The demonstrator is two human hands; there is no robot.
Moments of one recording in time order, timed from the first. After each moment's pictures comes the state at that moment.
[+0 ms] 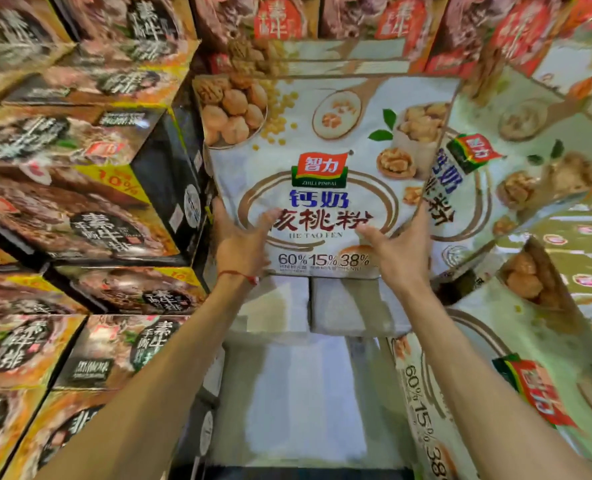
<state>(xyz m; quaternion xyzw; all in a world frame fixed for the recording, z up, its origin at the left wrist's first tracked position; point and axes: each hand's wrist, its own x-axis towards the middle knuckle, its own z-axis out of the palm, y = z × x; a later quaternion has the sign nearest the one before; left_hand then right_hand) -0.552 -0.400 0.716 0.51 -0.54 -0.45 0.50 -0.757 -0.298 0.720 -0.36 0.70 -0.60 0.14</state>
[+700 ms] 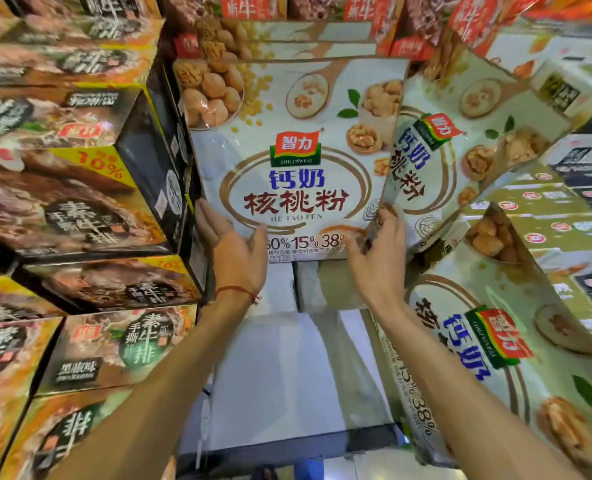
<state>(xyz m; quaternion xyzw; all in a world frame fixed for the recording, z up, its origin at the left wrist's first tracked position) -0.545 -0.367 0.692 0.54 -0.67 -0.32 0.40 -0.722 -0.257 0.694 -0.37 0.83 -0.42 0.03</state>
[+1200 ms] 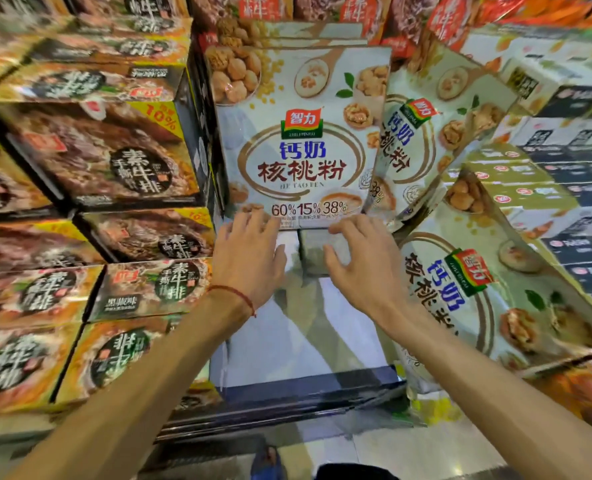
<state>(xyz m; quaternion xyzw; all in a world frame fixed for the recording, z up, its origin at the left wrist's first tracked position) -0.474 -0.283 0.726 0.39 -0.90 0.05 0.17 -0.643 -0.169 0.728 -0.58 0.76 -0.26 -0.13</state>
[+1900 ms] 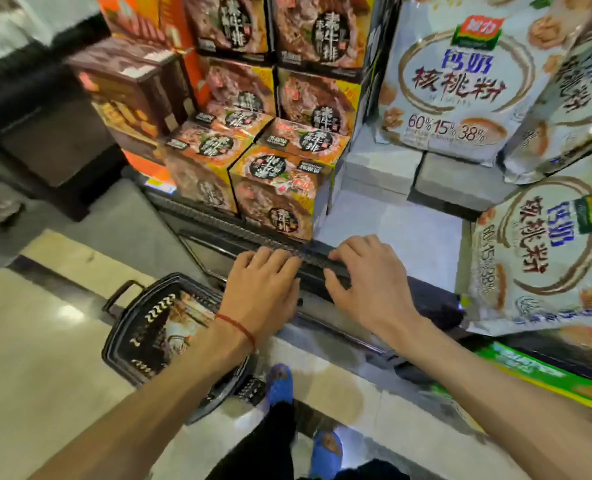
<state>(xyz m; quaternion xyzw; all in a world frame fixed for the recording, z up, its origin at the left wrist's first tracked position) -0.304 0.004 0.666 0.53 -0.84 0.08 0.11 -0.510 -0.007 0.665 -0.79 0.58 -0.20 0.00</state>
